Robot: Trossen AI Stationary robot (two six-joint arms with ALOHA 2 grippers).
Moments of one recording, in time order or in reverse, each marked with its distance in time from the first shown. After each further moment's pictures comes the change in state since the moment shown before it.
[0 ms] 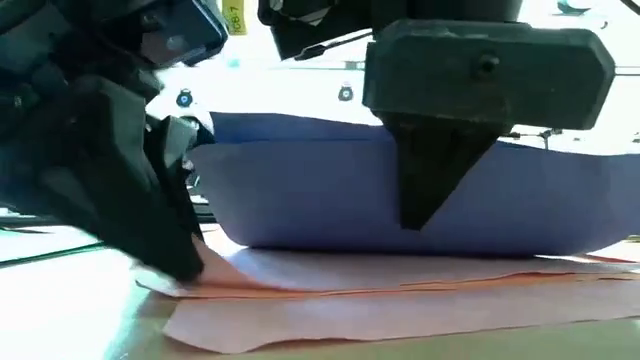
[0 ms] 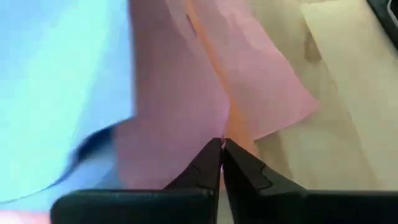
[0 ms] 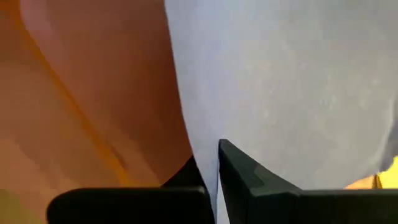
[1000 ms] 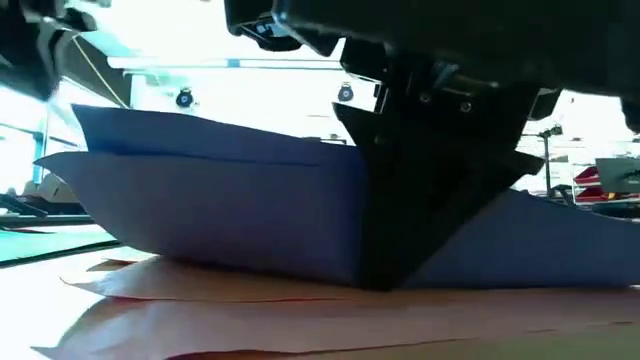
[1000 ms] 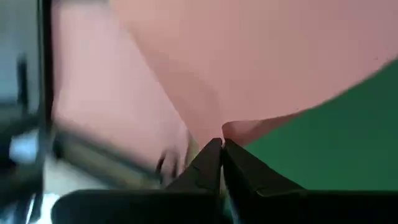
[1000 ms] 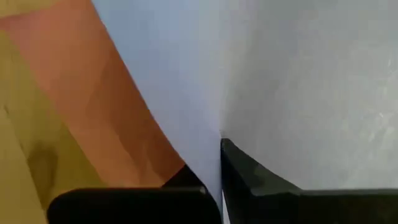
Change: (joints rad) left arm 0.049 -0.671 0.054 -1.641 -0.023 -0.487; right arm 0.042 -0.005 -0.115 0.354 -0.039 -0.028
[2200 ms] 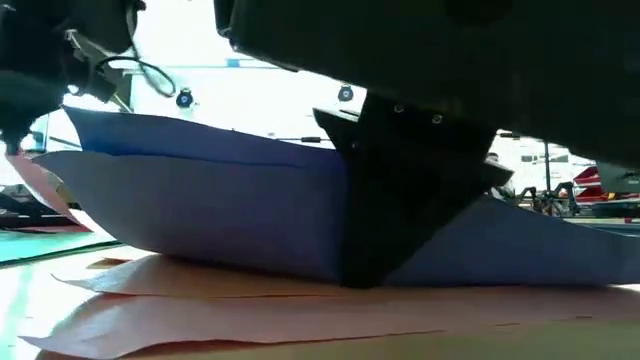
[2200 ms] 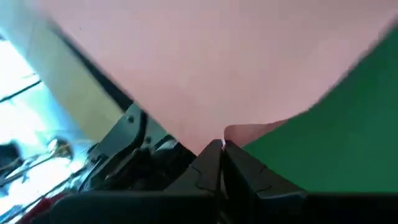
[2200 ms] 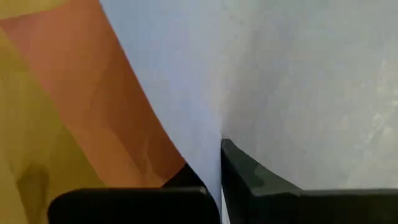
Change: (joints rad) left arm 0.441 -0.043 -0.202 0.040 0.195 -0.153; right arm -0.003 0.005 -0.005 0.028 0.042 0.000
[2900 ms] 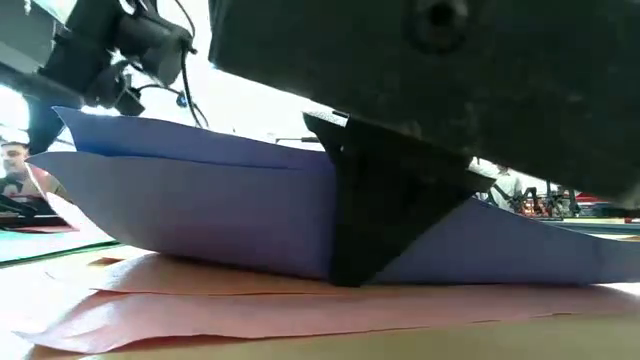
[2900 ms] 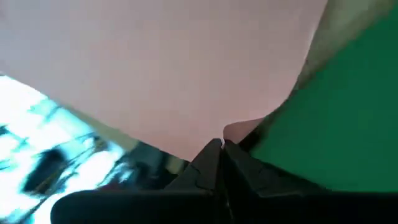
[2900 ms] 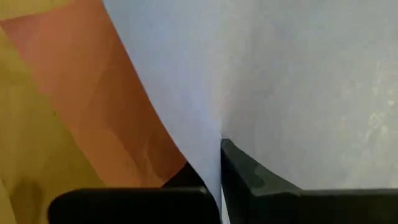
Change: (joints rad) left arm 0.258 0.185 0.047 -0.011 -0.002 0.515; right arm -0.001 0.002 0.000 0.014 0.024 0.000
